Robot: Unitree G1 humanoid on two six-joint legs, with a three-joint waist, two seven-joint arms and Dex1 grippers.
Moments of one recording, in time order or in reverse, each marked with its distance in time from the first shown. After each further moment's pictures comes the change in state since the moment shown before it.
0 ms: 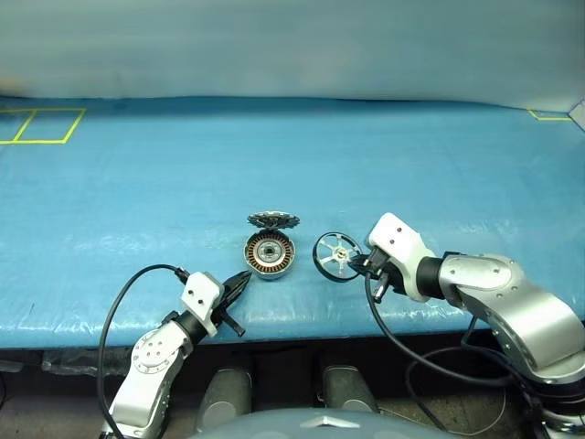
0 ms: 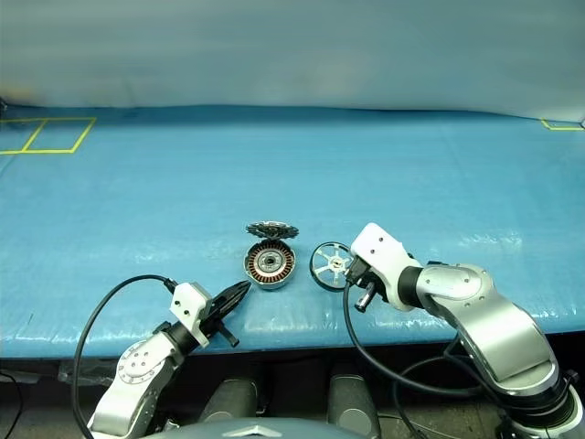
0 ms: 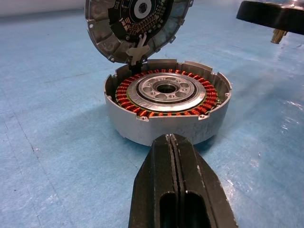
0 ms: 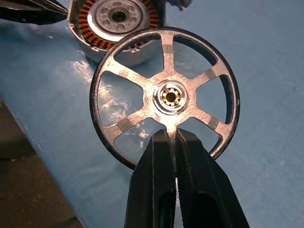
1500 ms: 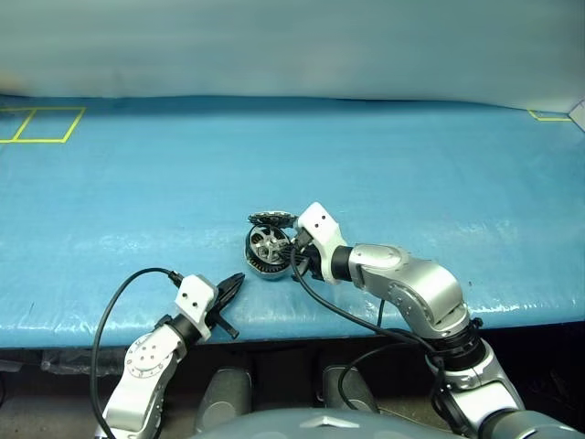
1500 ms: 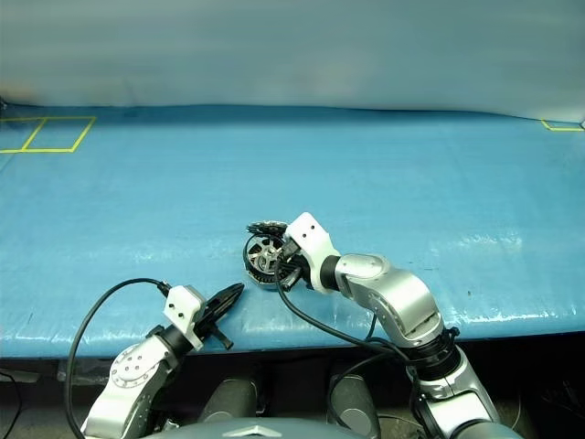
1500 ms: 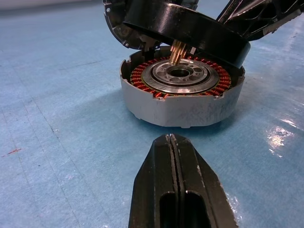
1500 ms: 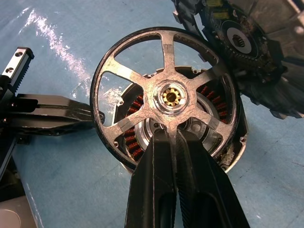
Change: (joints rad) left arm 0.027 0.010 0.015 0.000 0.001 0.001 0.011; right arm -0.183 0.360 0.254 0.404 0.021 -0.178 -0.227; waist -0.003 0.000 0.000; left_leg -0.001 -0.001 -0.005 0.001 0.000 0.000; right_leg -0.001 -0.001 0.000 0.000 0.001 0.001
